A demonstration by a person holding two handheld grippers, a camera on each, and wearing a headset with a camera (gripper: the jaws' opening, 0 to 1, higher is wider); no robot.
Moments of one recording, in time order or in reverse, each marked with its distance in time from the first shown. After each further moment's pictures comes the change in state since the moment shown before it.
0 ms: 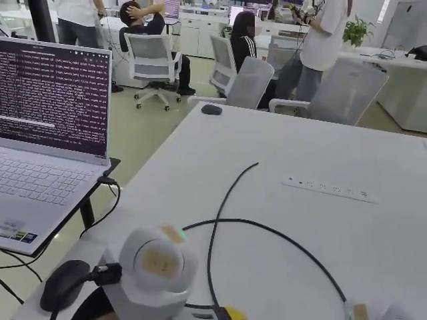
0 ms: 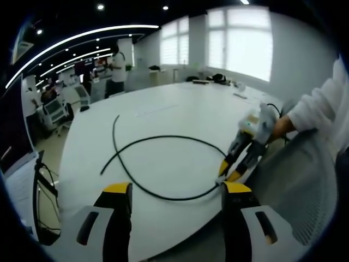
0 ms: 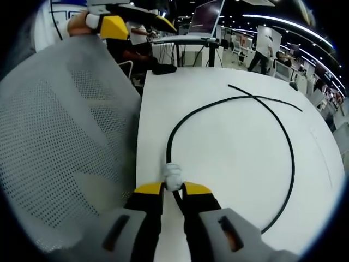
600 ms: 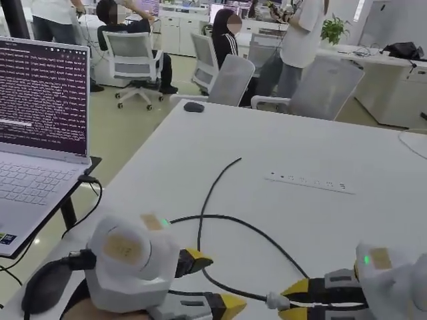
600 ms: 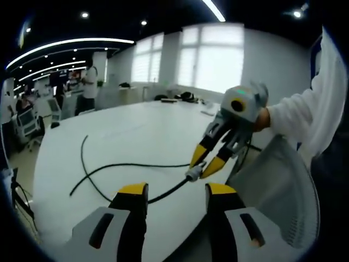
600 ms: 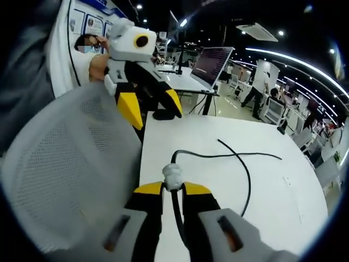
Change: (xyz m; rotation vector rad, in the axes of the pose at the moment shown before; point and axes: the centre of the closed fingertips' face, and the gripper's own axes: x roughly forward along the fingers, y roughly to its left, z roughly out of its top) left arm -0.002 -0.048 0.038 0.033 -0.184 -0.312; right arm -0.076 0.007 0.104 -0.166 -0.207 -0.105
